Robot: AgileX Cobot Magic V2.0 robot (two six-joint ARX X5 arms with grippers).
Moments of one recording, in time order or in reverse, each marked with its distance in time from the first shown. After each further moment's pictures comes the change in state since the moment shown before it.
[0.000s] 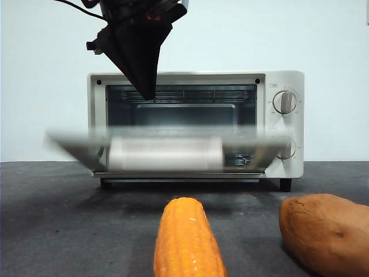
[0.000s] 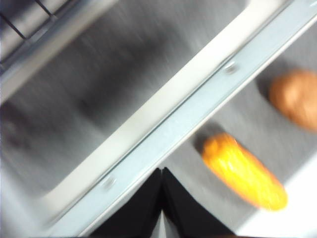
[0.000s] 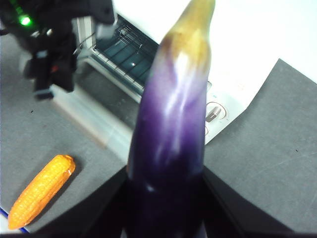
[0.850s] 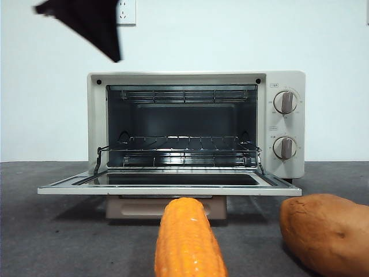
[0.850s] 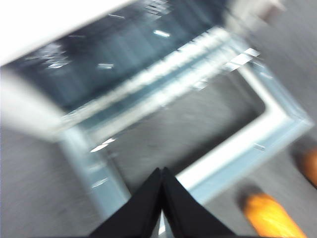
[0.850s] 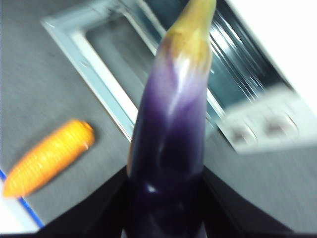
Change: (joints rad) left arm 0.122 -0.438 -0.405 0.431 -0.121 -0.088; right arm 0.000 0.174 -0.161 0.176 -0.111 -0.192
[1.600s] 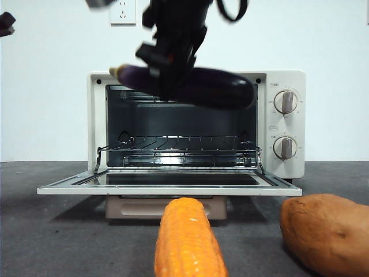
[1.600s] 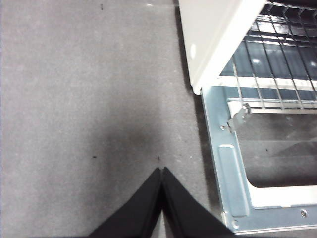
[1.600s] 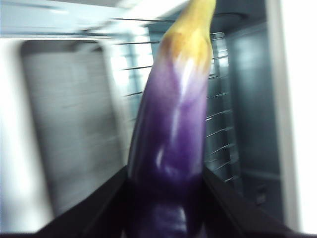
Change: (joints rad) left arm 0.385 -0.435 -0.605 0.341 0.017 -0.165; right arm -0.207 0.476 -0.067 0.686 0.050 -0.702
